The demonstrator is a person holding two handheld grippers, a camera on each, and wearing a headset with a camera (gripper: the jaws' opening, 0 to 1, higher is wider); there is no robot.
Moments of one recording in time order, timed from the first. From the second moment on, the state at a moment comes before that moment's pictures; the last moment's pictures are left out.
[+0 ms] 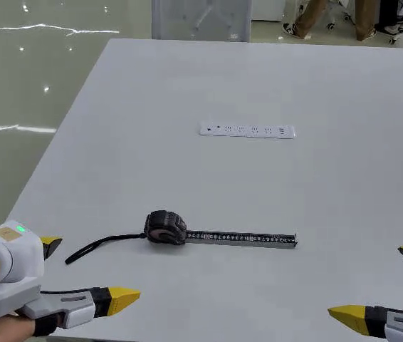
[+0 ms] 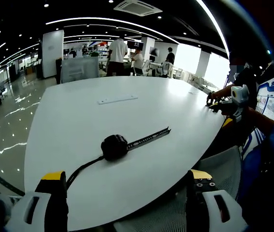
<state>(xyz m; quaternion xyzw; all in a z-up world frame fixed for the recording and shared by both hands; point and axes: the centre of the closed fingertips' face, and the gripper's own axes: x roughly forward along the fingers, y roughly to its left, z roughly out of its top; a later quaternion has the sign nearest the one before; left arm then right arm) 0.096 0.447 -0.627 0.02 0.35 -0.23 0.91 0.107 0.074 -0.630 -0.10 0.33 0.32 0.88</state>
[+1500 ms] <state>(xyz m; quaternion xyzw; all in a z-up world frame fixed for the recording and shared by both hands) 0.130 0.418 -0.680 0.02 0.37 -0.14 0.92 0.139 0.104 -0.678 -0.13 0.36 0.39 0.84</state>
